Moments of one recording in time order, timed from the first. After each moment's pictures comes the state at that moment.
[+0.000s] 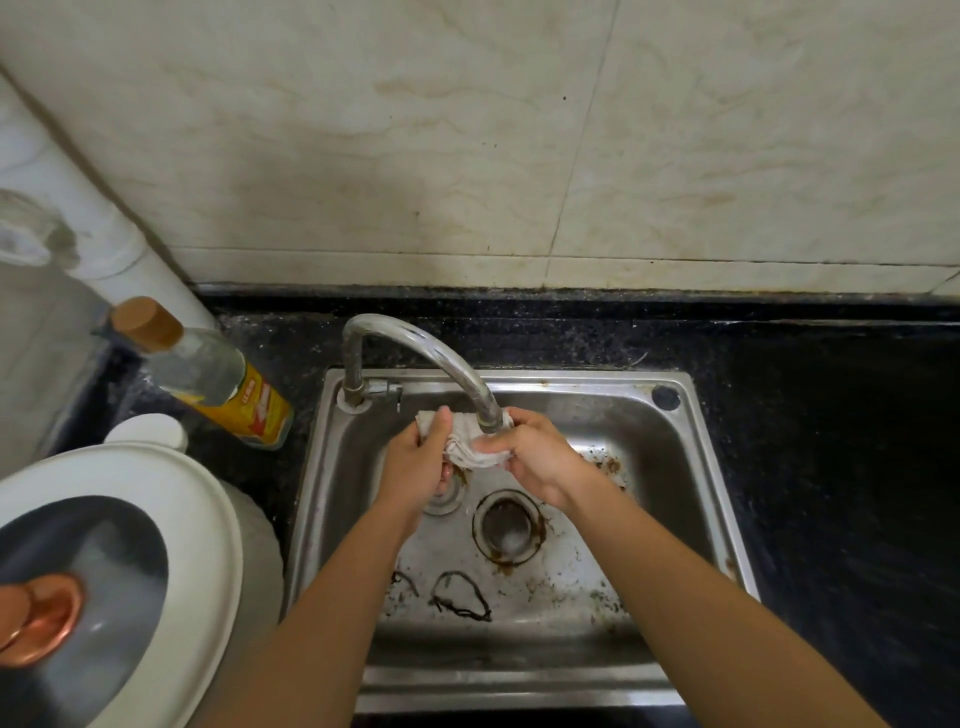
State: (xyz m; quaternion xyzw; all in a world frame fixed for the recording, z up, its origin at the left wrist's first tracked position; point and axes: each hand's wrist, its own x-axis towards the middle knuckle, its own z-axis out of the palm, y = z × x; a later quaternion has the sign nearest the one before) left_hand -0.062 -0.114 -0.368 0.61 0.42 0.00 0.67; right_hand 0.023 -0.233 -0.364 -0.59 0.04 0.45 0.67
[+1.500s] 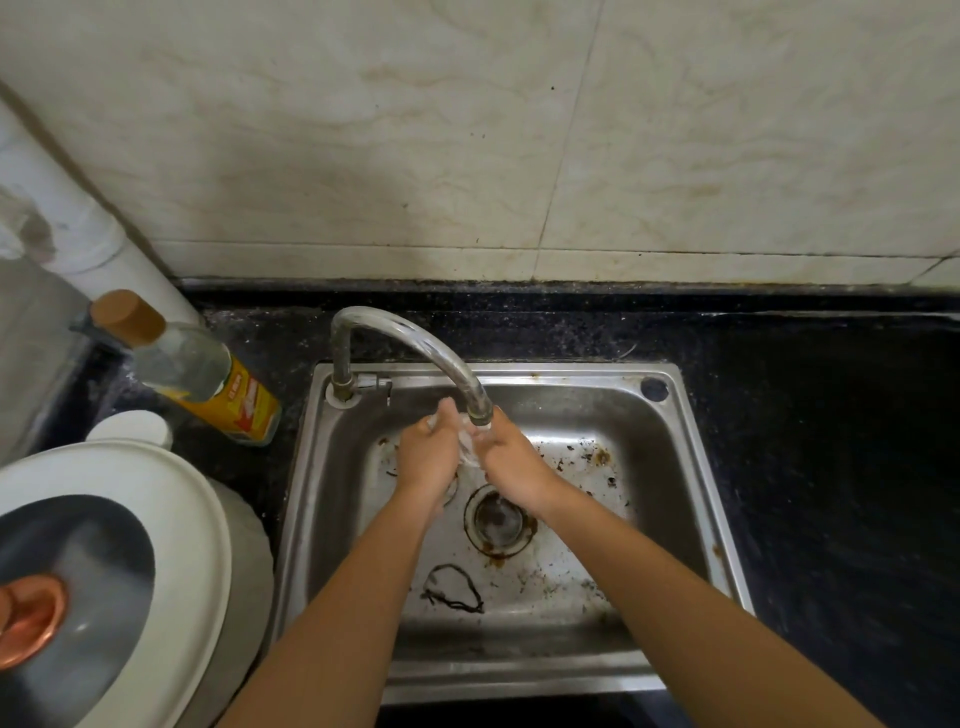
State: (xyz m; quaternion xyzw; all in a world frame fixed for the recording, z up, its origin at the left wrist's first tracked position) left_hand -0.047 -0.138 -0.357 0.63 0.45 0.01 0.63; right_hand 0.000 -0.229 -0.375 -0.75 -0.13 0.38 0.52
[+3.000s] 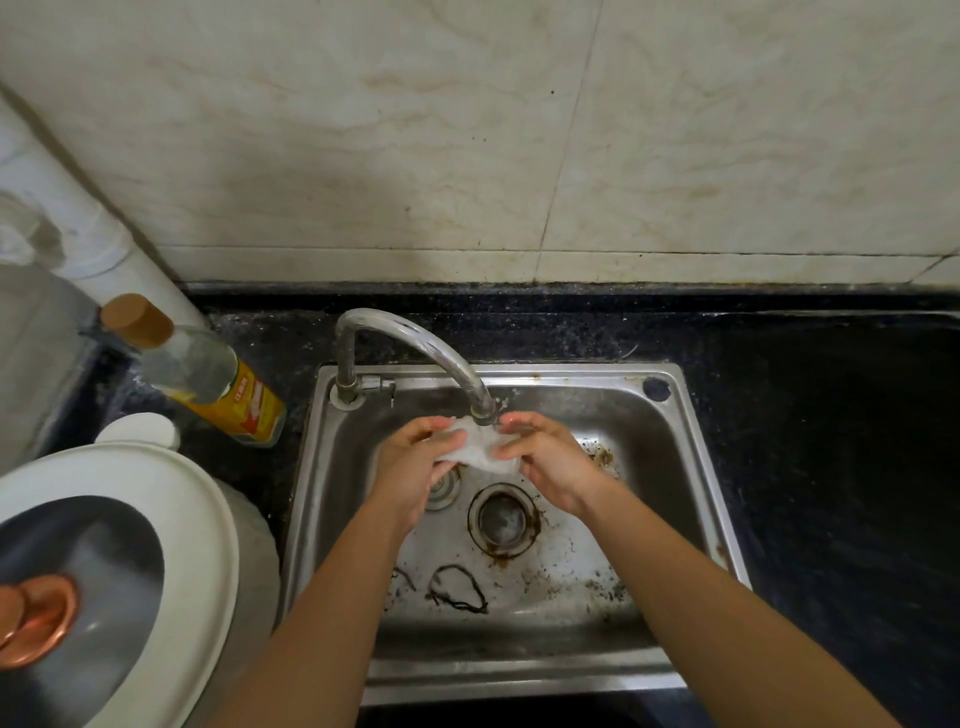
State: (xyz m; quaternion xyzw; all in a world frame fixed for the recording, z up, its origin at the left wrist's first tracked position) left_hand -0.063 -0.114 -0.371 0.47 0.40 0.01 0.79; right_hand 0.021 -0.261 -0.379 -0.63 0.07 0.42 0.65
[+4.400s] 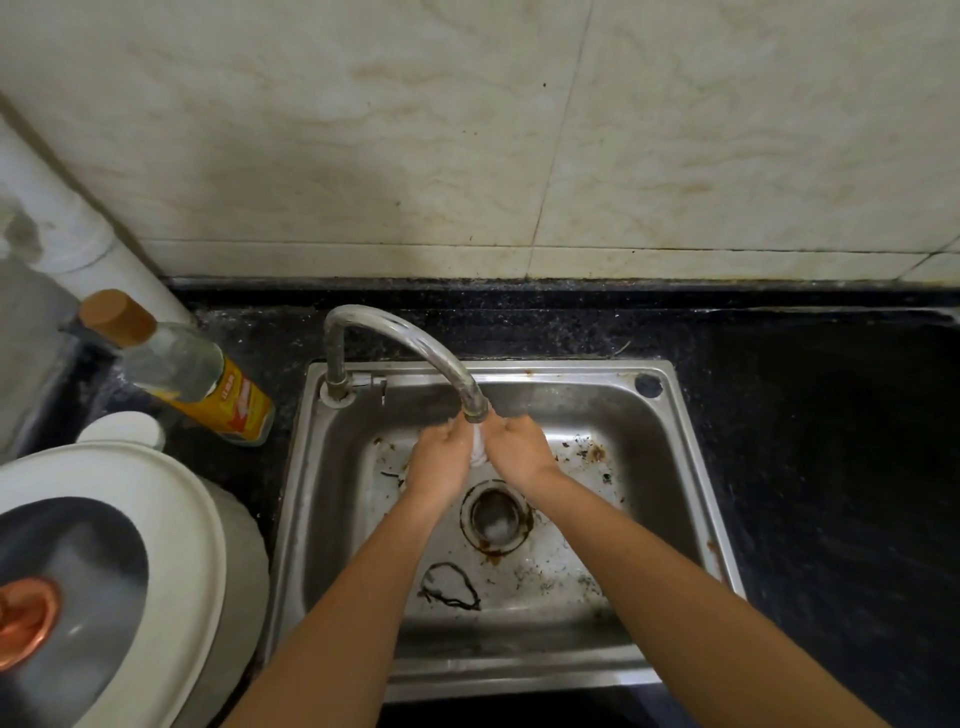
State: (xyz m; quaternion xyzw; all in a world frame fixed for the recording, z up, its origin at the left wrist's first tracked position) left_hand -0.048 -0.147 -0.367 0.69 0.38 -0.04 0.61; right_hand 0.008 -0.232 -0.362 -0.83 -0.01 0.32 0.45
